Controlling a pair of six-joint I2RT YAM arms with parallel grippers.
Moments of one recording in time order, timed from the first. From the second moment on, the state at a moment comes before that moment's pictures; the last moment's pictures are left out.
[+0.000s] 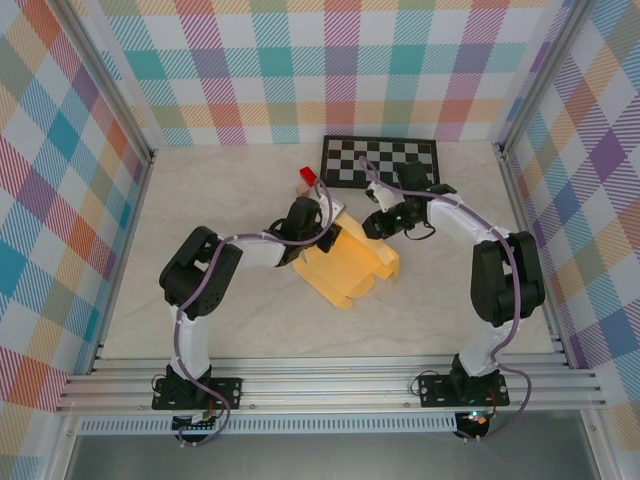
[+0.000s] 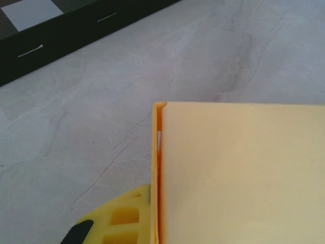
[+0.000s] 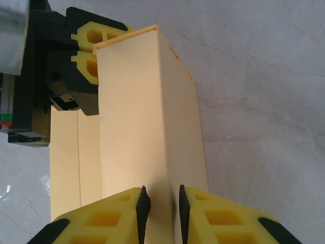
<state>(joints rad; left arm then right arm) -0.61 2.00 1.13 0.29 0.14 0.06 0.30 1.79 1.32 -0.66 -0.54 -0.18</state>
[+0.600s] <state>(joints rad) -0.70 1.86 0.96 0.31 -0.24 -0.06 0.30 1.55 1.38 -0.72 -0.38 0.18</state>
